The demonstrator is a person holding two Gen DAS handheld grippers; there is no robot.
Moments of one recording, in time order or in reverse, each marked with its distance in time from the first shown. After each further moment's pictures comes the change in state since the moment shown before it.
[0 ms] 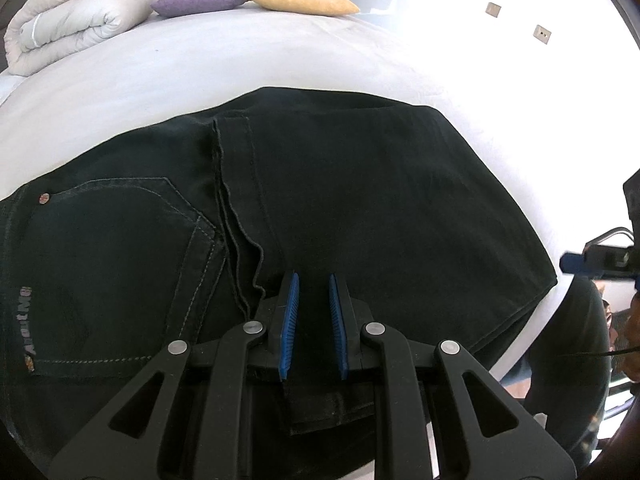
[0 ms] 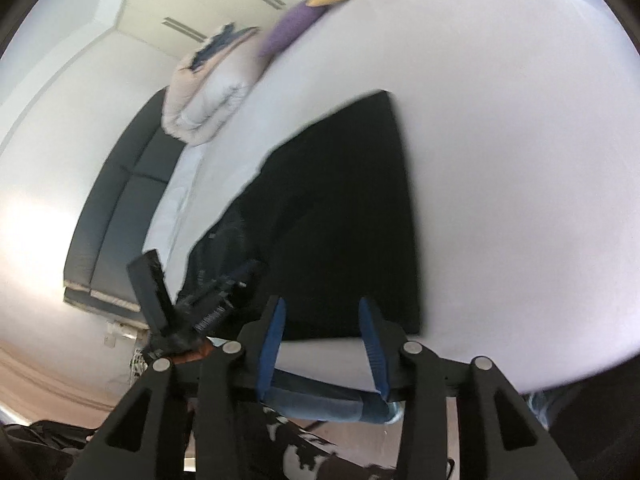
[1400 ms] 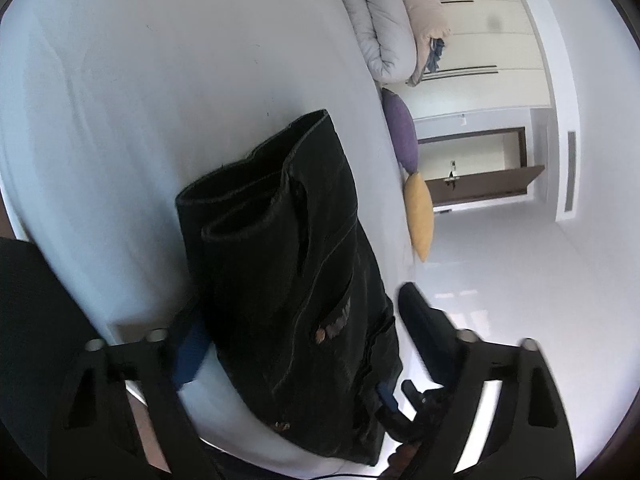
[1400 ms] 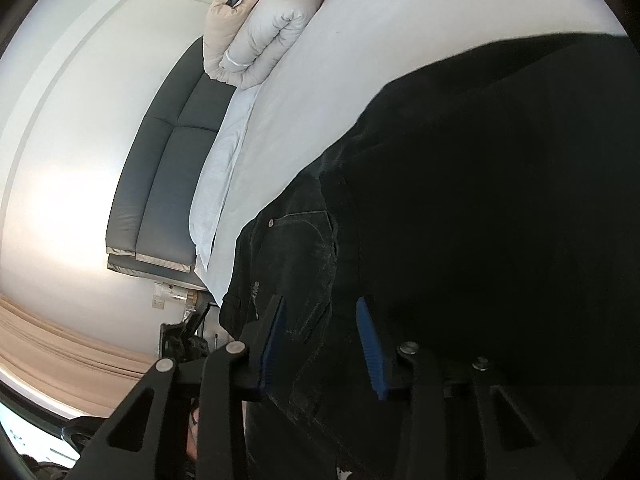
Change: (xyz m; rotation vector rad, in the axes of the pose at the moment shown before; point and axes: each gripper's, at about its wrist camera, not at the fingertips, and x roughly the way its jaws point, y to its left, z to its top) left arm -0.078 0.256 -0.123 -1.208 -0.413 -0.329; right arm 0.176 0.069 0.062 -0.024 0.244 0.230
